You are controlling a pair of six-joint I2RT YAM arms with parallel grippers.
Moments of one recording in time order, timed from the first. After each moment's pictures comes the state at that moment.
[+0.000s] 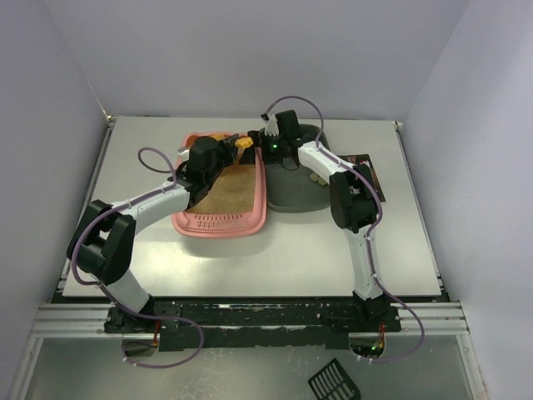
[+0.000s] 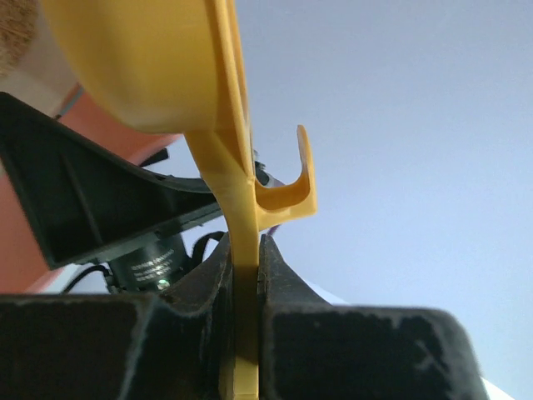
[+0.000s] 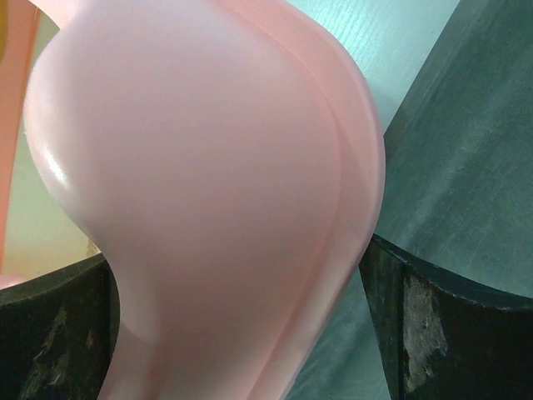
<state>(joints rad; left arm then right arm) -0.53 1.65 1.06 0.32 -0.30 -2.06 0.42 2.31 1.87 -0.28 -0.52 0.32</state>
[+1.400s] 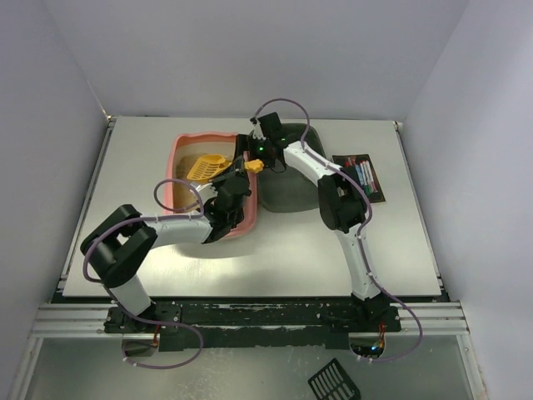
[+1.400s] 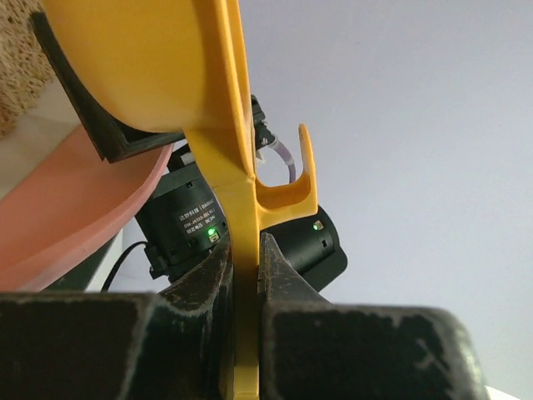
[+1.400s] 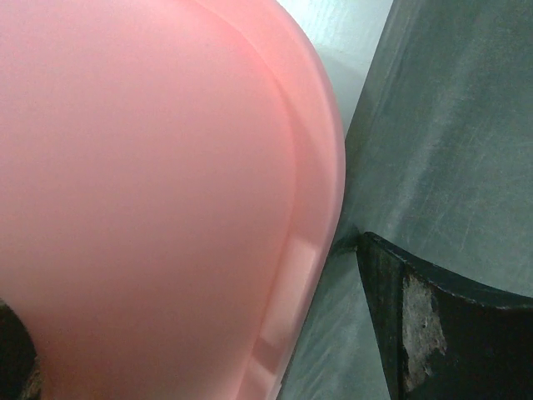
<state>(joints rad) -0.84 1.68 0.86 0.60 -0.95 -2.07 0.49 2.39 2.01 -0.42 -0.36 0.39</state>
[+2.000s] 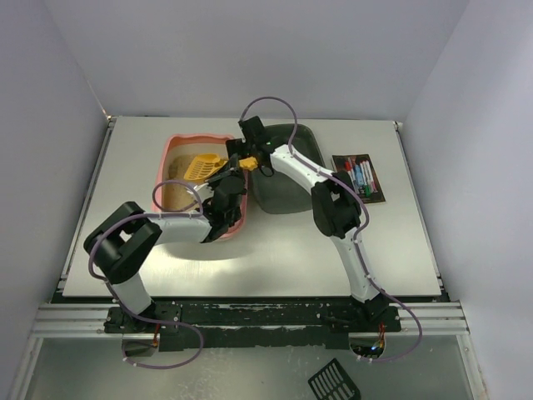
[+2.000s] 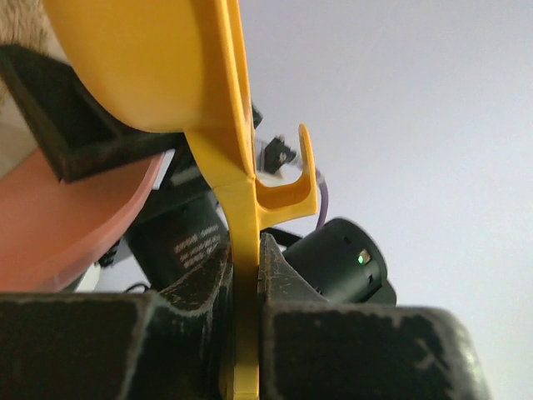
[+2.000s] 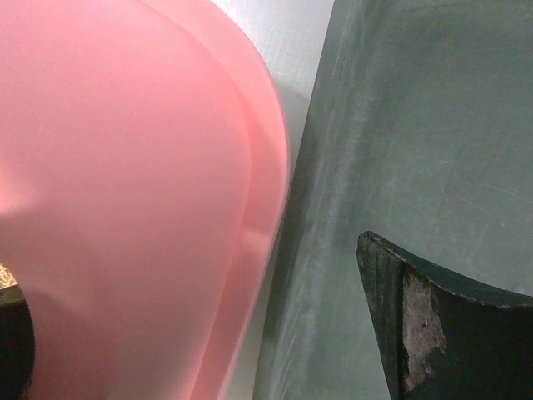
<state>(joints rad) -0.81 1.73 0.85 0.72 -0.96 -2.07 0.61 2.36 2.05 -0.51 0.02 0.29</state>
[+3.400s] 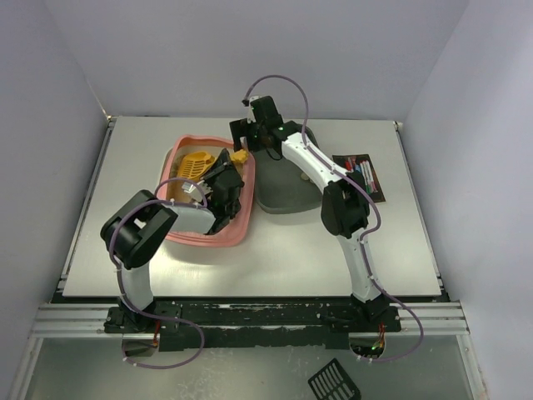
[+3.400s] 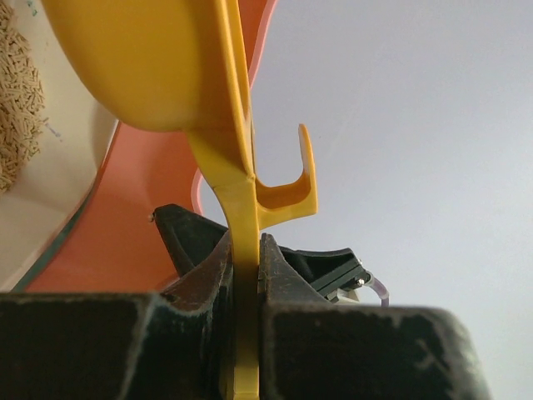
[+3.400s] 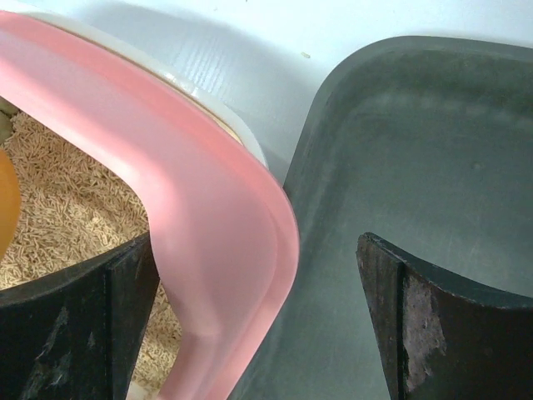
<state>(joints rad) -0.72 1.87 0.89 0.85 -1.04 -2.08 0.56 2.30 2.15 -0.54 -0.04 0.16</state>
